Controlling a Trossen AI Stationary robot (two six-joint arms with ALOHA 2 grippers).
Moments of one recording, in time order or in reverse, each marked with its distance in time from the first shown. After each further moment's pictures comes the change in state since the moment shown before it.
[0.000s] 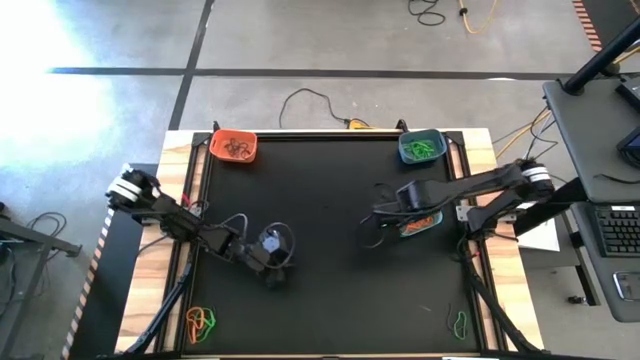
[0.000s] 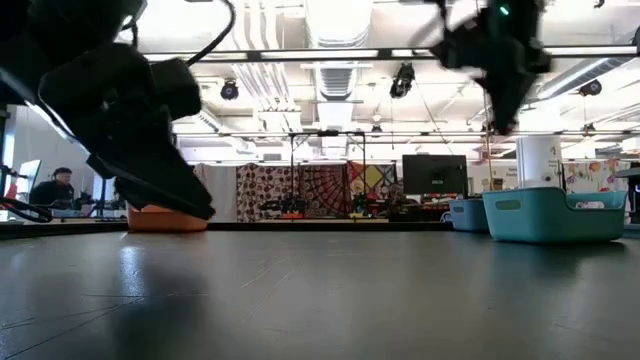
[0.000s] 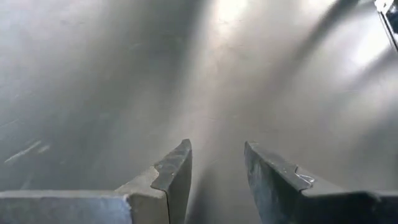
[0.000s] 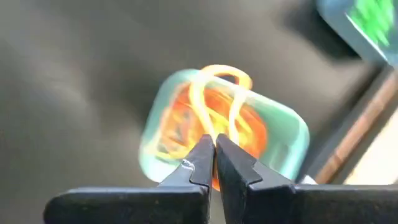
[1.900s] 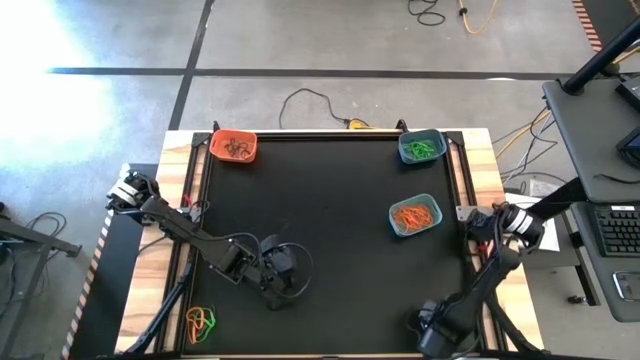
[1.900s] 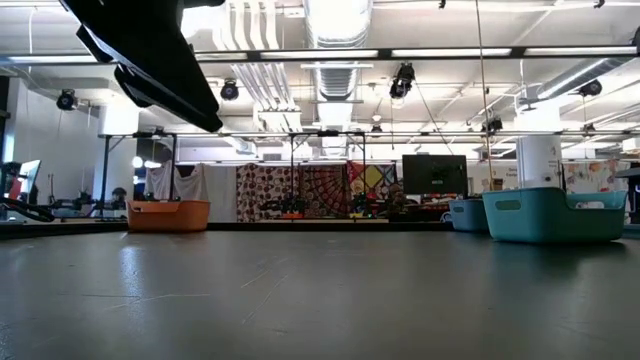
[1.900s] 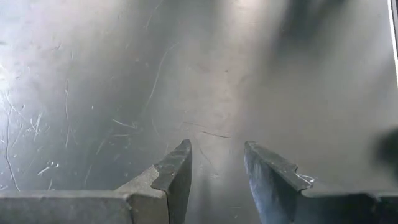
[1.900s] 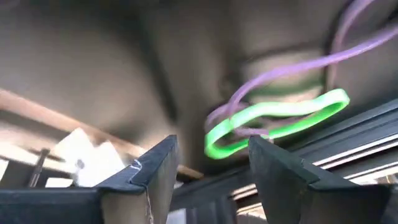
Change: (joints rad) left arm -0.125 0.033 0.516 -0.748 -0.106 -0.037; right arm 0.856 0.369 -0.129 0.549 -0.874 0.733
